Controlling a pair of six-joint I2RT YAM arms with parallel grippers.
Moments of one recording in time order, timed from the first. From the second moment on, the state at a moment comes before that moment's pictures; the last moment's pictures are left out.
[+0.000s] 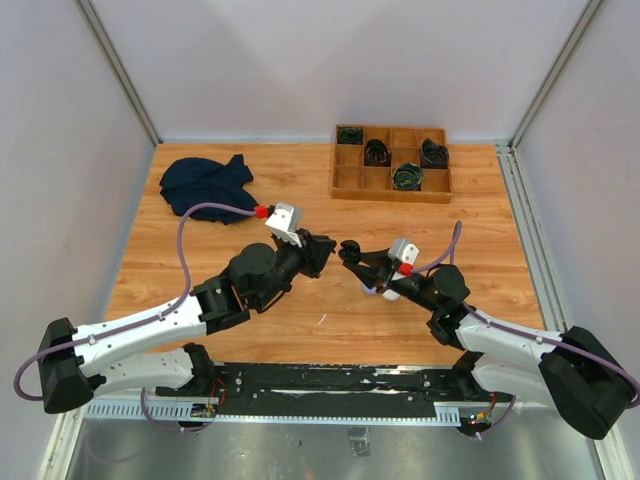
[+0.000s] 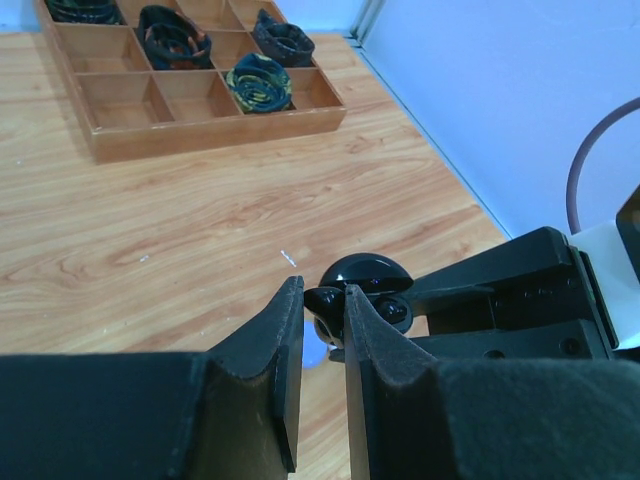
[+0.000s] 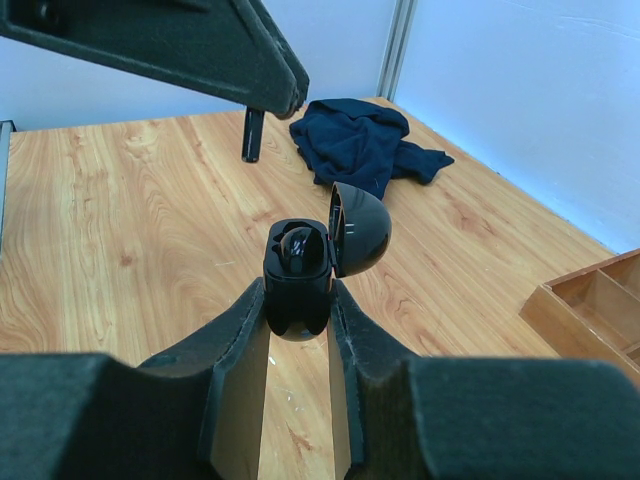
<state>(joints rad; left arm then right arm) -1.06 0.99 0.74 0.18 -0.43 -0.43 0.71 1.06 0.24 1.03 -0.38 -0.06</state>
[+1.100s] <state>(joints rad) -1.11 1.12 0.74 0.29 -0.47 -0.38 0.71 1.05 0.24 1.01 -0.38 -0.06</state>
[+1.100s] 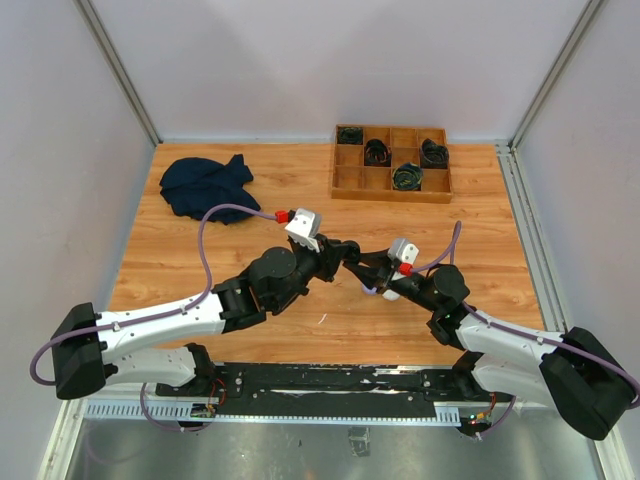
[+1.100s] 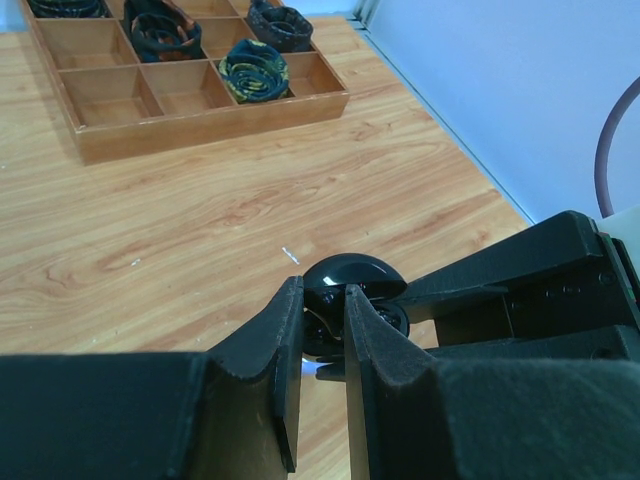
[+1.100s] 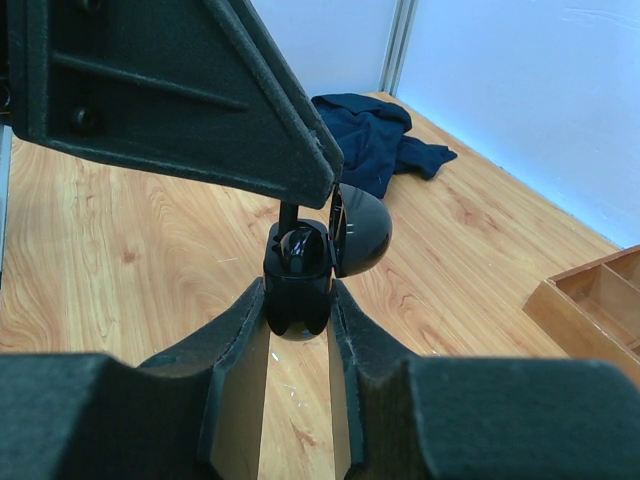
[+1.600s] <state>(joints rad) -1.12 1.12 0.73 0.31 -0.46 -0.40 0.71 1.04 0.24 1.00 -0.38 -0.06</state>
